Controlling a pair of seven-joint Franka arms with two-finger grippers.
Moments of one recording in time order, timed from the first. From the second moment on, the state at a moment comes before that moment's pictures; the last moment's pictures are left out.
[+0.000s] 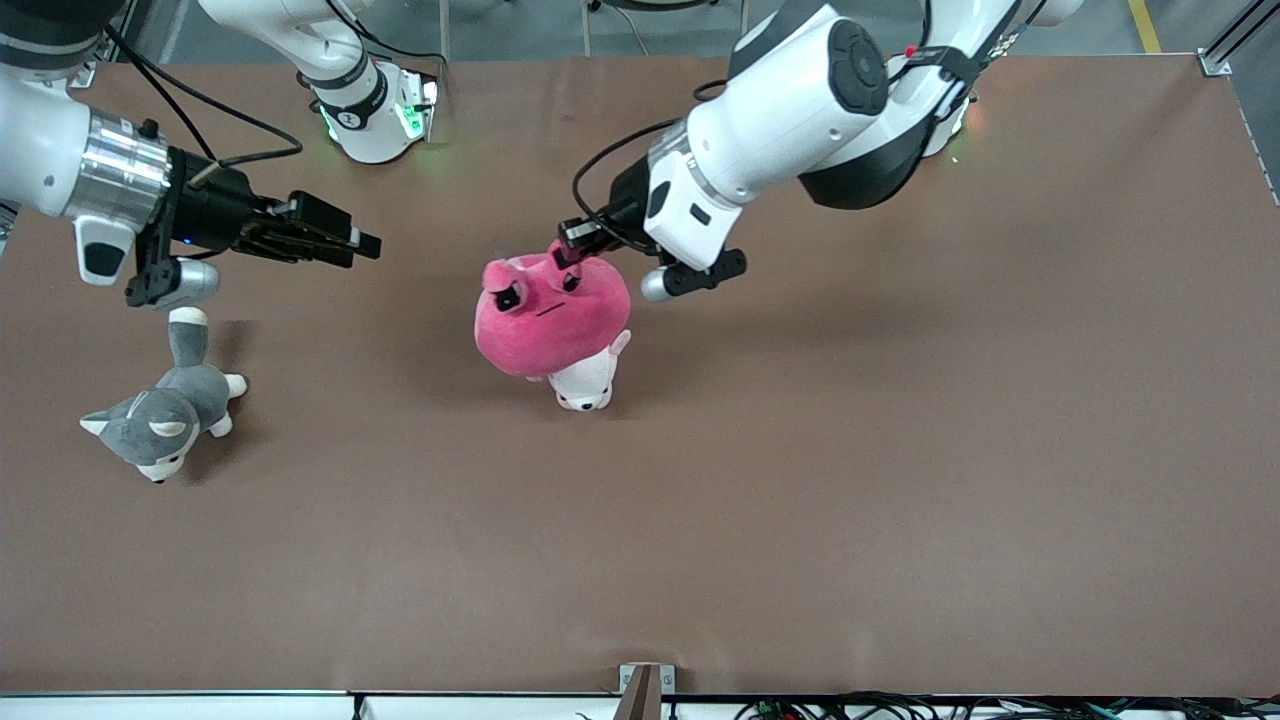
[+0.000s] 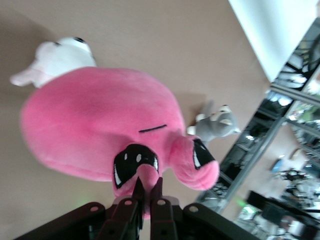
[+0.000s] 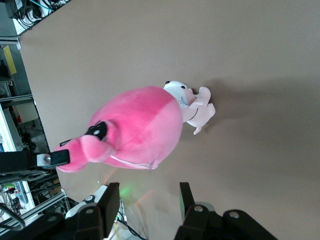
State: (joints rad) left arm -0.41 0.42 -0.46 -1.41 -0.47 2.34 -1.10; right arm 0.18 0.02 -0.03 -1.68 0.67 1.65 0.17
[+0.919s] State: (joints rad) left arm -0.50 0.52 -0.46 -1.33 -0.48 2.48 -1.20; right arm 0.29 0.09 -0.03 -1.67 0.67 1.73 0.17
